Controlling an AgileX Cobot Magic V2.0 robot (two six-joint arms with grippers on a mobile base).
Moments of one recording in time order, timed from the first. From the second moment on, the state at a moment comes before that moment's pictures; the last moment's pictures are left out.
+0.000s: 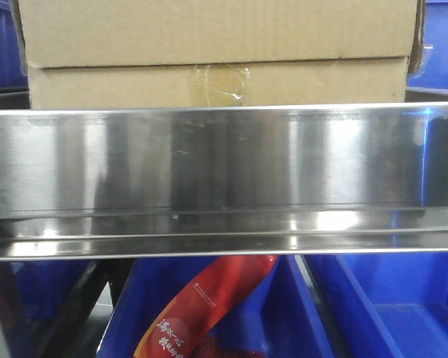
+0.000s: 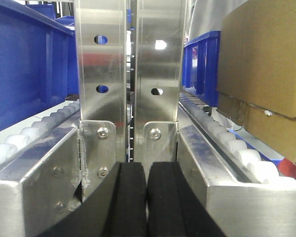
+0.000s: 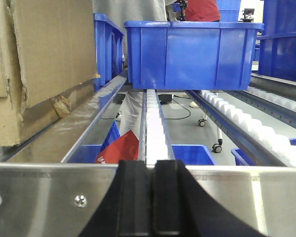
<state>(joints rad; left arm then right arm) 0.06 0.01 0.00 0.05 0.05 -0.05 0.05 0.00 0.00 0.11 0.09 -0.09</state>
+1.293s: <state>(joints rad) 0.06 0.01 -0.01 0.05 -0.10 -0.05 0.05 0.00 -0.01 0.11 -0.02 -0.09</state>
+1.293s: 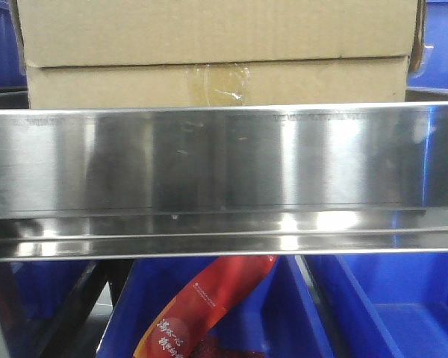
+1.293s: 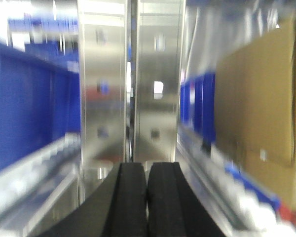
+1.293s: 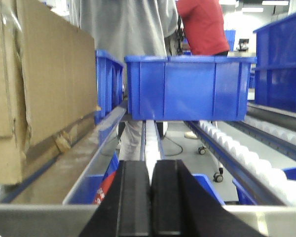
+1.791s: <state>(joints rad) 0.06 0.17 -0.65 0.05 0.44 -0.05 0.05 0.17 -0.53 0.12 0.21 -0.09</state>
